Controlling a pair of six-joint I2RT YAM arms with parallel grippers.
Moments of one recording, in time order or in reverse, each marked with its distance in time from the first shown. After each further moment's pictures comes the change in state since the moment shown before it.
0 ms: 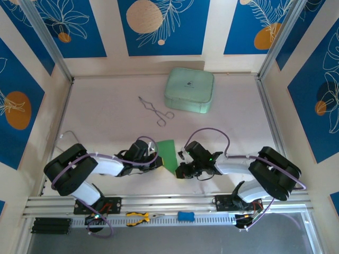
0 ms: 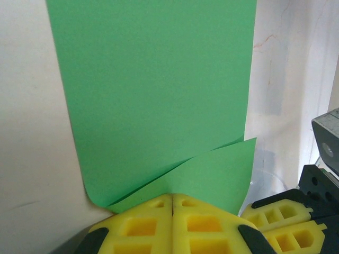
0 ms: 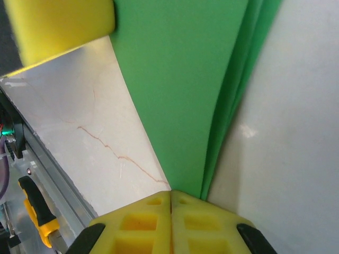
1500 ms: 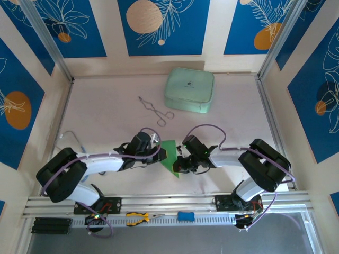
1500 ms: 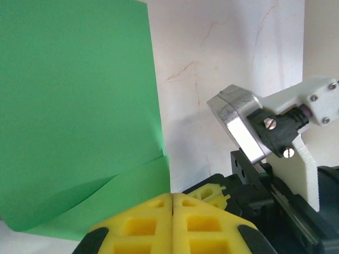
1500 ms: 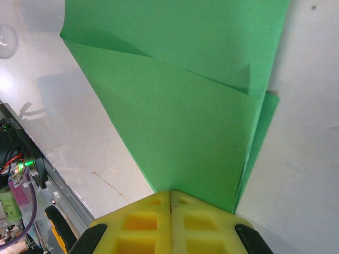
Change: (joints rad) left arm -0.009 -0.094 0.142 -0.183 -0.010 0.084; right arm -0.056 0.138 0.112 -0.003 -0.037 0.068
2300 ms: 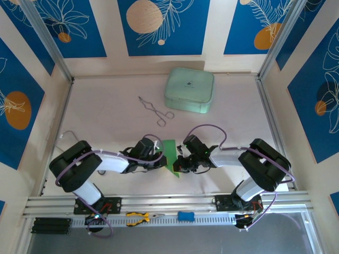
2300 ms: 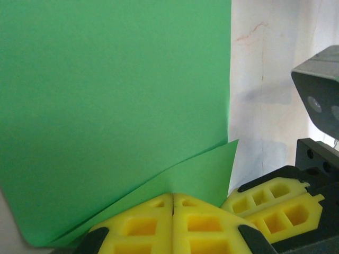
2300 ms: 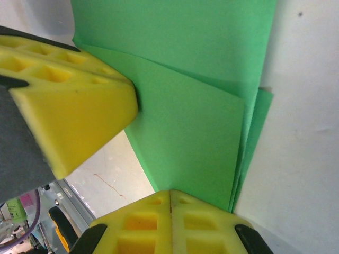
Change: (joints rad) left arm -0.005 0.148 -0.046 0.105 -0.002 -0.007; right arm -0.013 0.002 -0.006 0.010 -0.010 0.006
